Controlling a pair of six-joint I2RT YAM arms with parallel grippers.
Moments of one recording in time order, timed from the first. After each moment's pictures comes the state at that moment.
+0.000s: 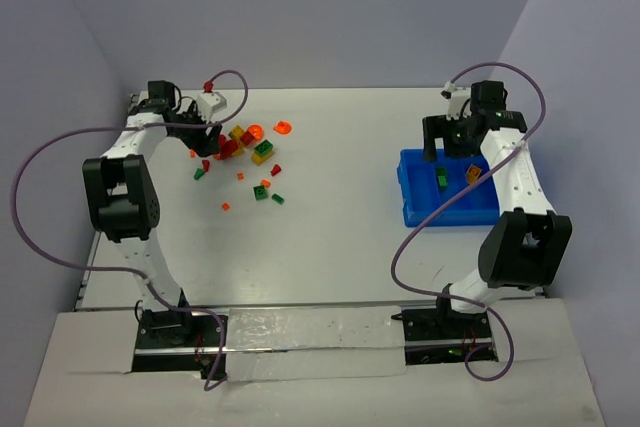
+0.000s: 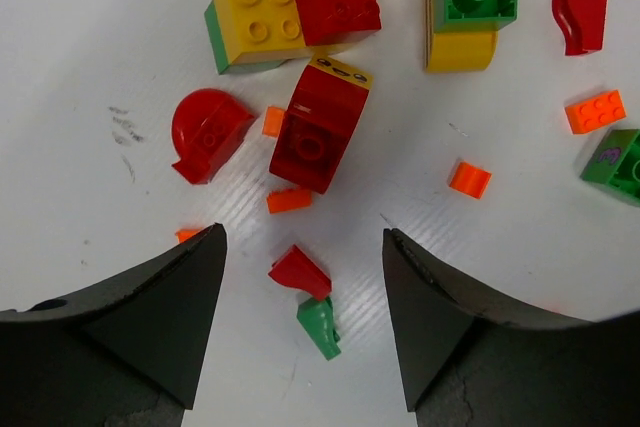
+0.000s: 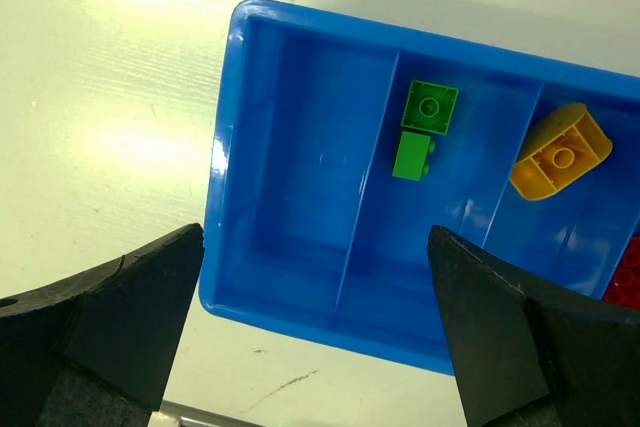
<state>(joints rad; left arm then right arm) 0.05 1.98 1.58 -0.62 0.54 0.77 -0.12 1.53 1.41 -0.88 -0.25 -0.21</state>
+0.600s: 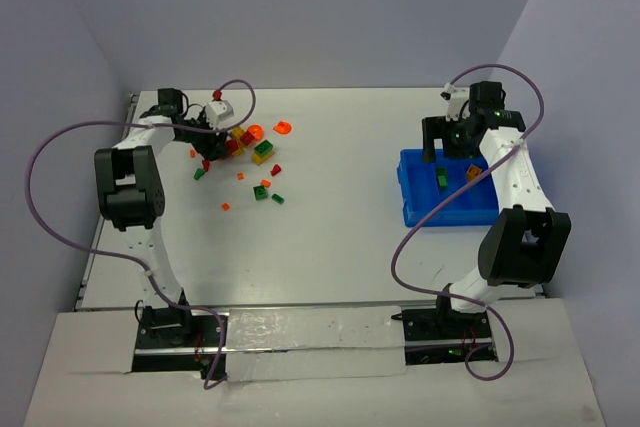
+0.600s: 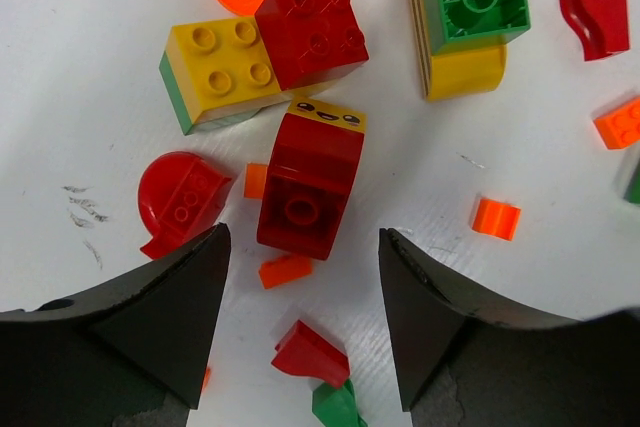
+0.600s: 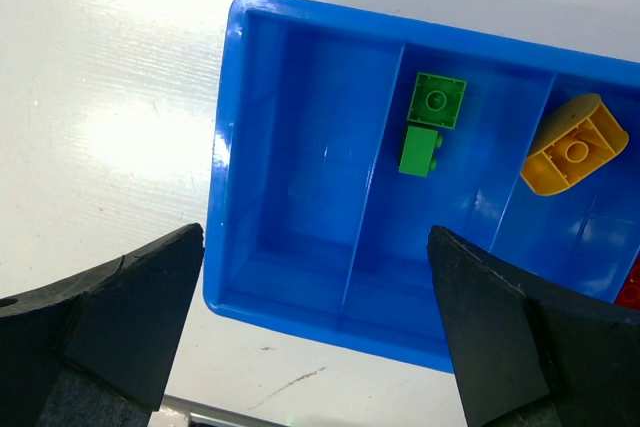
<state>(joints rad) 0.05 2.11 1.60 -0.54 0.67 0.89 -0.12 1.54 1.41 -0.89 -0.25 -0.19</state>
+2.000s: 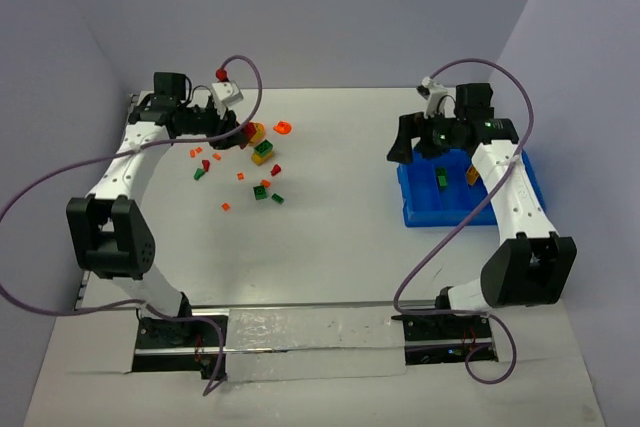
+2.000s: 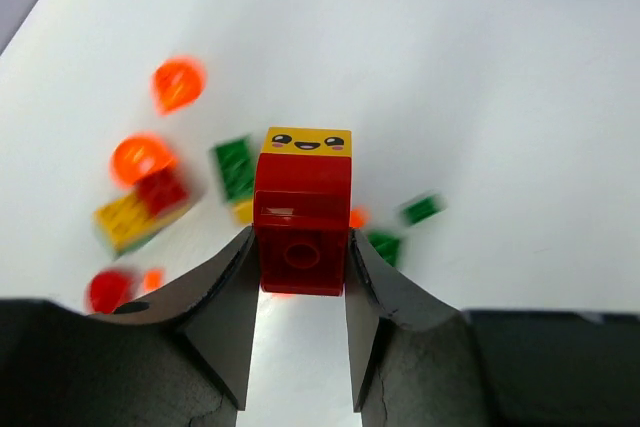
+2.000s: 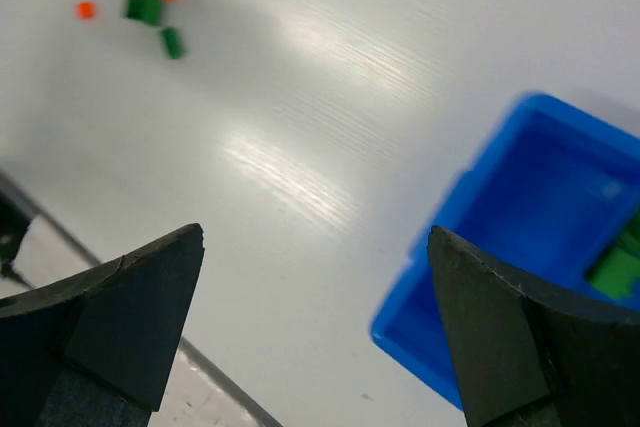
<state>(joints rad) -0.09 1.69 1.49 -0.63 0.83 0.72 -0.01 1.42 1.36 -0.82 -0.58 -0.14</state>
